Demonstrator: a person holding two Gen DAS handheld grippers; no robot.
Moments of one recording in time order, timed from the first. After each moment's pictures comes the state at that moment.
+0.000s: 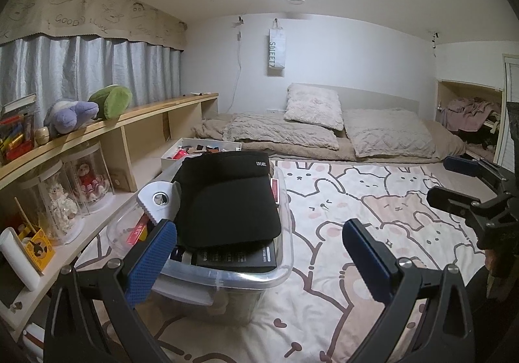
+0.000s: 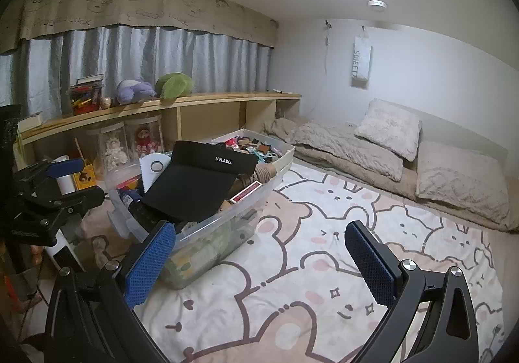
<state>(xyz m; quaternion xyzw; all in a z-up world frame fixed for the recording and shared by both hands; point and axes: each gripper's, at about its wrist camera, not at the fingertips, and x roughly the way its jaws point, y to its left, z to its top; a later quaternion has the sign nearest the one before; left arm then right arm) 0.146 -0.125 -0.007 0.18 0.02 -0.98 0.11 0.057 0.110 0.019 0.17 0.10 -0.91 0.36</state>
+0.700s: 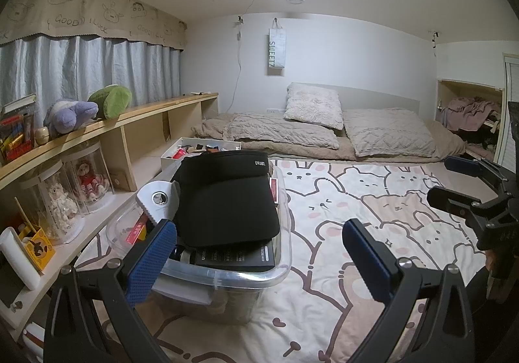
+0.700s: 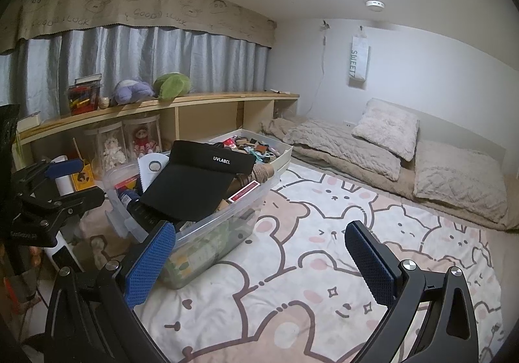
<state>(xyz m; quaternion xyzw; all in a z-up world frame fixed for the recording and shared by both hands) 0.148 -0.125 -0.006 0.19 0.02 -0.98 0.11 0.055 0.114 0.020 0.17 0.10 -0.91 0.35</state>
